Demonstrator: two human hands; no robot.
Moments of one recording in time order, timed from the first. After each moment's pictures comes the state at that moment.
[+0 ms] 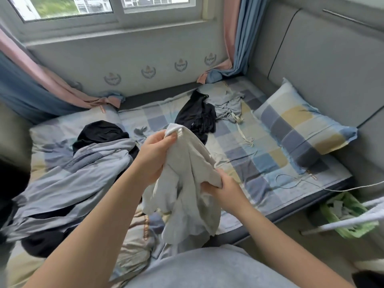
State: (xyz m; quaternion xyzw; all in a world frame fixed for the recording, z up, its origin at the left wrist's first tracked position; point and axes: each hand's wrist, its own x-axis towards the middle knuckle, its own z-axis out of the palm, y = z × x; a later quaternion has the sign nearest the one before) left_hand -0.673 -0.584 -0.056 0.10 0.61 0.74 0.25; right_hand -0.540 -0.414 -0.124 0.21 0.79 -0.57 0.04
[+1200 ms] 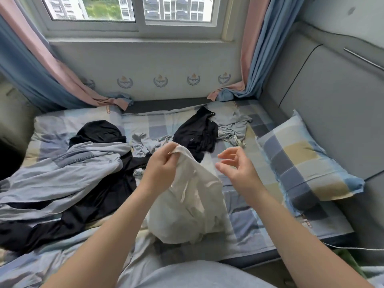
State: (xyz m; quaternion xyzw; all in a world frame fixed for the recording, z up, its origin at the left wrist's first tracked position) left_hand -0.679 -0.457 -0.068 0.14 0.80 0.58 -0.01; right_hand -0.620 -0.247 -0.064 0.12 0.78 -0.61 -0.04
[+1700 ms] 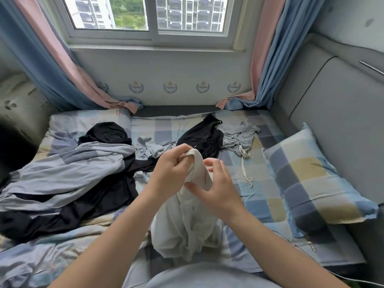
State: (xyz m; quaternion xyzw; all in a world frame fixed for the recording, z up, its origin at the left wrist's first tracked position) left_hand -0.657 -0.383 -0.035 0.15 0.79 0.60 -0.01; right_hand -0.615 -0.235 -0.080 -0.01 0.89 -0.46 -0.05
